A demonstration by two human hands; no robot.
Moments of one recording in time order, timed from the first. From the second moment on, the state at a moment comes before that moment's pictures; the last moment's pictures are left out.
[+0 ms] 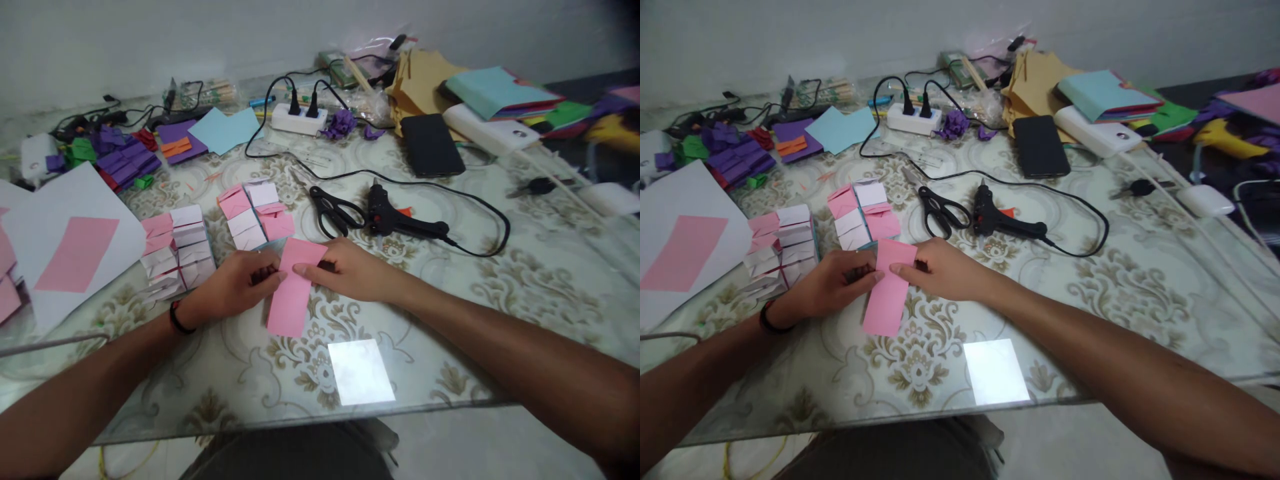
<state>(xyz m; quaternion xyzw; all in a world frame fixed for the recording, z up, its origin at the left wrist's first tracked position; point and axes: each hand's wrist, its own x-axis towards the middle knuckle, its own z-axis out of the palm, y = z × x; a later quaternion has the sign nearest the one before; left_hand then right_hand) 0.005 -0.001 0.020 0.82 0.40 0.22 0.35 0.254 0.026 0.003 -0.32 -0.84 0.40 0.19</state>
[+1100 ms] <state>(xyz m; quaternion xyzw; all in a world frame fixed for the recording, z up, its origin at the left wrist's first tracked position) 0.003 -0.001 0.015 0.83 0.39 0.22 0.33 0.255 0.024 0.005 -0.33 -0.83 0.40 0.19</state>
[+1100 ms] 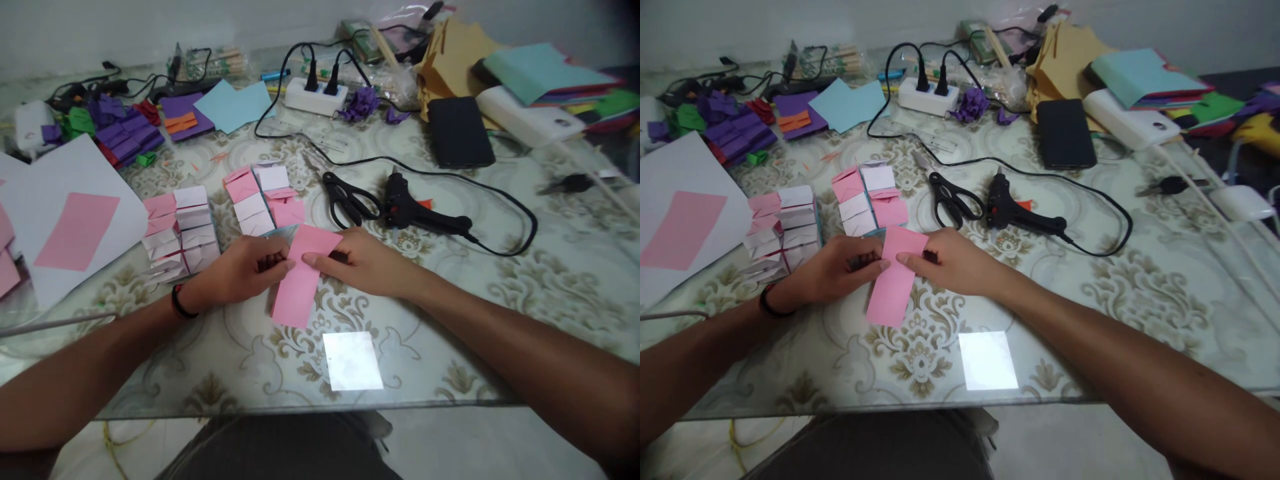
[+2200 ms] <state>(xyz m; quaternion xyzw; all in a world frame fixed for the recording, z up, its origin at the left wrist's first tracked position) 0.003 -0.002 0.018 0.81 0.41 0.19 0.36 0.252 0.028 0.004 -0.32 -0.83 0.41 0.19</state>
